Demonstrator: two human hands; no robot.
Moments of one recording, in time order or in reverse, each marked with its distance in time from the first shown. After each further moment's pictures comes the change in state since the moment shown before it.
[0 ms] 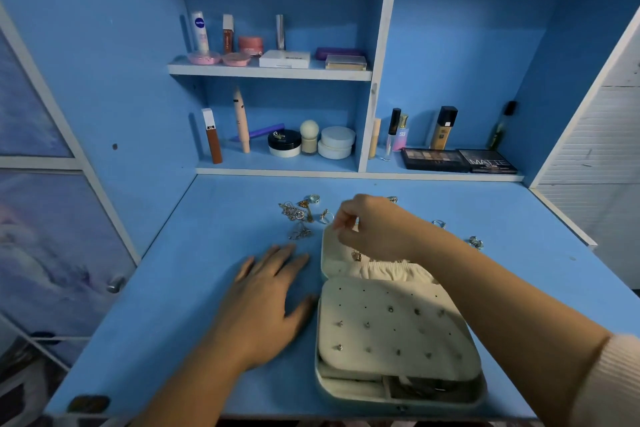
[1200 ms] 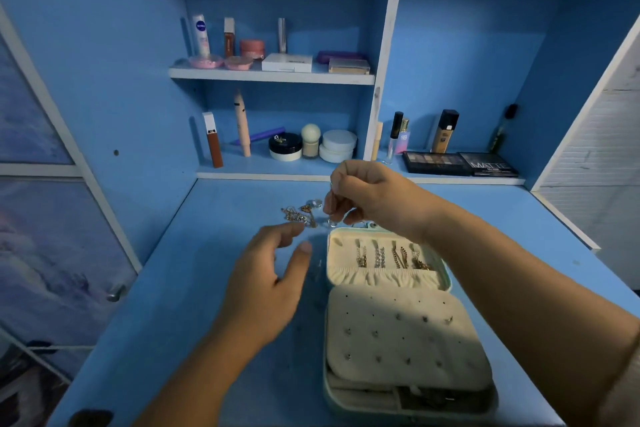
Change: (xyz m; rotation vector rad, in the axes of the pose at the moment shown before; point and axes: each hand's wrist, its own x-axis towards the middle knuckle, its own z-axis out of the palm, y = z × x) left_hand 0.012 0.016 -0.028 -0.766 0.388 -0.141; right_hand -0.002 -0.041 -0.036 0.771 0.009 0.019
